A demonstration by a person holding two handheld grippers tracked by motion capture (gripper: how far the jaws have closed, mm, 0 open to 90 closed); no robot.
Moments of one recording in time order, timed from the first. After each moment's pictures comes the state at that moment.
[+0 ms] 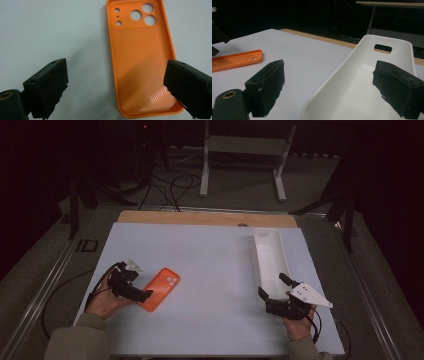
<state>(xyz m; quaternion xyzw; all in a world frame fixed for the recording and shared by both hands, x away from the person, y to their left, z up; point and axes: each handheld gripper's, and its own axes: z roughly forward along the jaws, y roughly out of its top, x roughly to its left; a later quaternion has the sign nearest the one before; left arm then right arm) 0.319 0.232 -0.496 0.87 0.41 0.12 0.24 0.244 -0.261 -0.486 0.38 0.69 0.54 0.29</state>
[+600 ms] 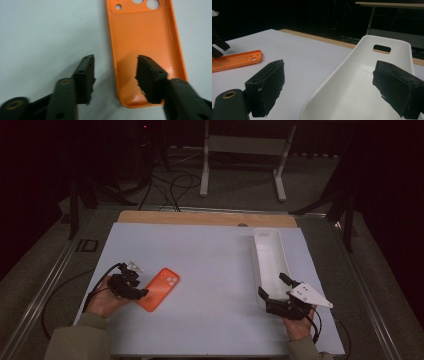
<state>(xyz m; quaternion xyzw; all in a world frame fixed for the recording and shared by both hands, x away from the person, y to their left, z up) 0.322 0.235 -0.501 0.89 0.41 0.09 0.20 0.244 -0.261 -0.485 0.38 0.69 0.54 0.30</state>
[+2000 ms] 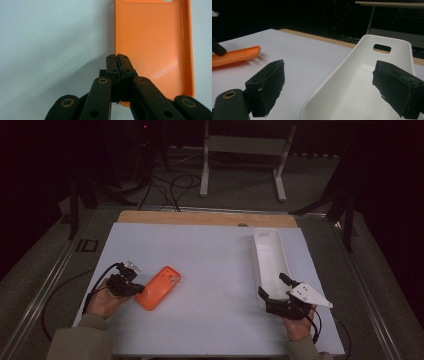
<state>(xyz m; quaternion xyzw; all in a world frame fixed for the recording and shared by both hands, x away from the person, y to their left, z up) 0.323 0.239 -0.499 0.87 0.43 0.06 0.22 0.244 -0.261 -0.486 0.38 0.69 0.54 0.29</state>
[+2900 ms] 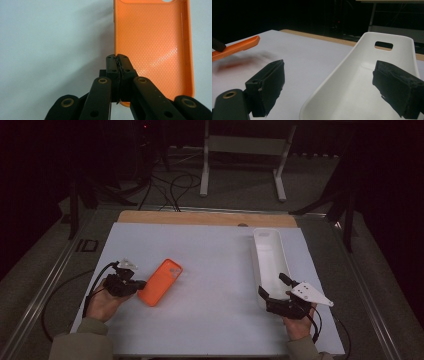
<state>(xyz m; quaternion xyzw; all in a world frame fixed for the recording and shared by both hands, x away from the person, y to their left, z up) 0.311 0.239 -0.484 0.85 0.43 0.08 0.28 0.246 -0.263 -0.487 0.39 0.69 0.55 0.28</state>
